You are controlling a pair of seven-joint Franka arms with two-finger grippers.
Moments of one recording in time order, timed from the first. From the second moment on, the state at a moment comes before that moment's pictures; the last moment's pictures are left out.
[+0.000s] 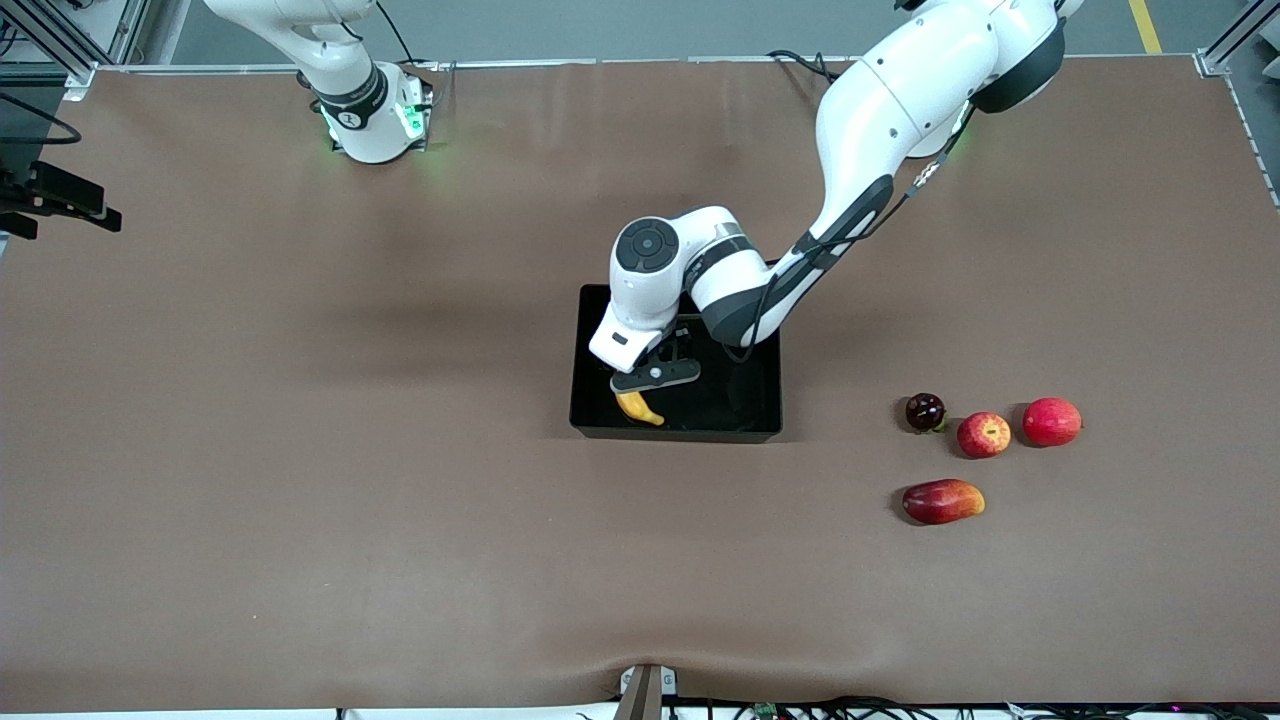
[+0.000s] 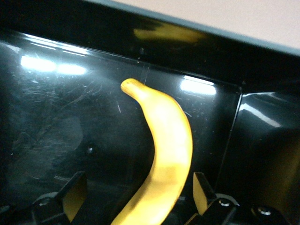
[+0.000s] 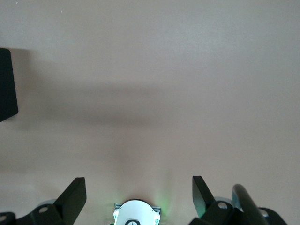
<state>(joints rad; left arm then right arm) -0.37 0.88 -0.58 -1.45 0.57 2.24 -1.27 -0.01 -0.01 -0.14 -1.54 0.04 1.36 -0.19</state>
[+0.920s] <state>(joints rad) -0.41 0.90 -0.53 -1.44 0.57 2.26 -1.12 -0.01 -0.01 -0.14 -1.54 0.04 1.36 -0.19</state>
